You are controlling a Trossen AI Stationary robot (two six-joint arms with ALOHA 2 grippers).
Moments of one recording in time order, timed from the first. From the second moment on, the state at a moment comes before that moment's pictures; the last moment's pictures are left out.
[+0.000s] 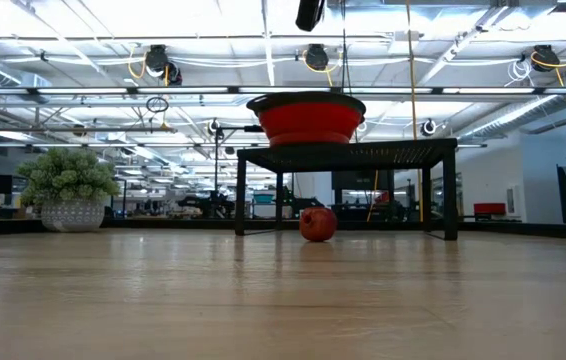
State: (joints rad) left arm -0.13 1.82 1.56 0.00 -0.03 -0.74; right arm 0.31 1.01 0.72 0.17 0.31 -0.54
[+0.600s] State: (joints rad) left arm -0.13 1.82 1.56 -0.01 -0.03 -0.74; right arm 0.31 1.01 0.72 0.17 0.31 -0.53
